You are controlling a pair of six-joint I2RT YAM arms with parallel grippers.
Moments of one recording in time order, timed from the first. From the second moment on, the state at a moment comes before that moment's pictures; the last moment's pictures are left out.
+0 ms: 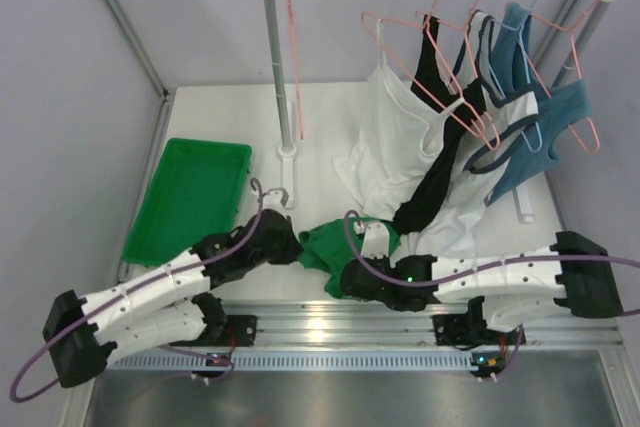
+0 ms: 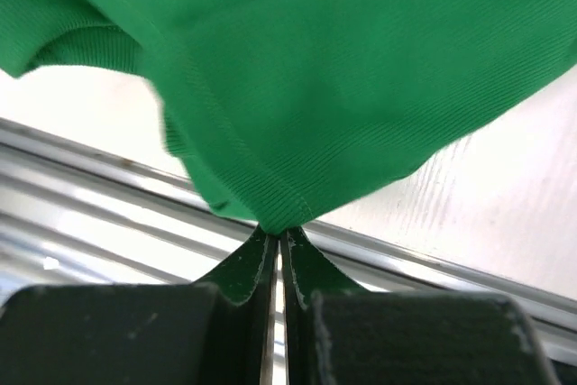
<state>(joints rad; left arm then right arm) -0.92 0.93 0.55 -0.42 -0.19 -0.84 1.46 1.30 0.77 -0.60 0.55 1.13</state>
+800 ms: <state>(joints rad) -0.91 0.93 1.30 -0.90 -0.33 -0.65 1.24 0.93 1.09 -0.96 0.76 0.90</state>
